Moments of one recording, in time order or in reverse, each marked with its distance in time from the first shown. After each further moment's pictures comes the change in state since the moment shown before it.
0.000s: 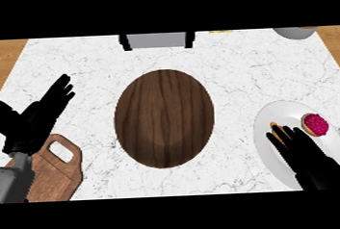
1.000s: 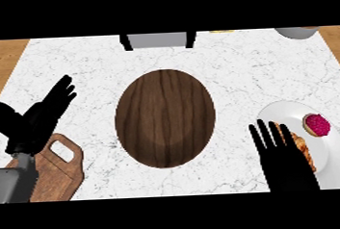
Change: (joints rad) left arm 0.009 -0.066 0.061 0.003 -0.069 -0.061 0.000; right arm -0.177 0.272 0.093 -0.025 0.250 0.614 0.418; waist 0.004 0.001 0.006
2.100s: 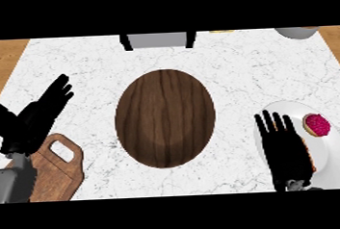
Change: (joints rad) left arm 0.003 -0.080 0.114 -0.031 -0.073 -0.098 0.058; right arm -0.027 0.123 -0.172 0.234 0.127 -0.030 -0.153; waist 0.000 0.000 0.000
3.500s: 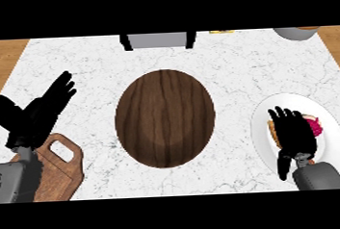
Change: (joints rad) left arm -0.044 -0.071 0.068 0.042 -0.080 -0.053 0.006; right arm -0.127 0.059 -0.251 0.425 0.071 -0.165 -0.228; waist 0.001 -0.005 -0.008
